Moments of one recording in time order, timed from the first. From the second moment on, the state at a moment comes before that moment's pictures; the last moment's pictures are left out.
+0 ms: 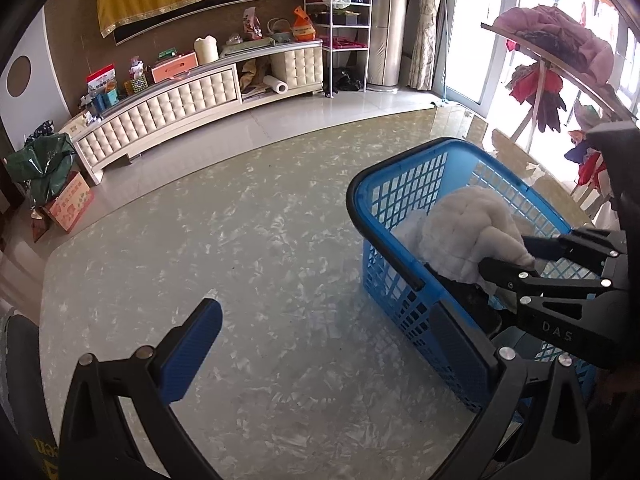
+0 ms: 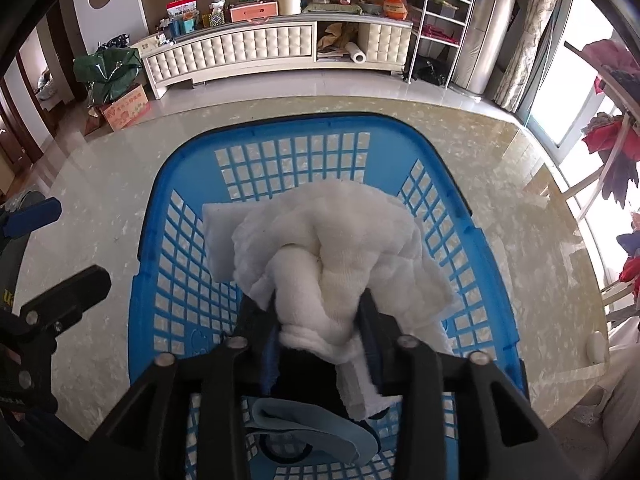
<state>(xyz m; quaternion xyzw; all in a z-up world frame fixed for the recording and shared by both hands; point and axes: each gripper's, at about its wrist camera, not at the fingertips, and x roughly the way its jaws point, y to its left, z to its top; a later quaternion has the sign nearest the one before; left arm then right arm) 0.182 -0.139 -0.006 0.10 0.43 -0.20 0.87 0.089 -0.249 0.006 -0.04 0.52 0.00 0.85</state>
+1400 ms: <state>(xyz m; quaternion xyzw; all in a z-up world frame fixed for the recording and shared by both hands) 0.116 -0.007 0.069 0.02 0.29 -0.09 0.95 0.069 -0.188 0.082 -0.02 0.31 0.09 0.95</state>
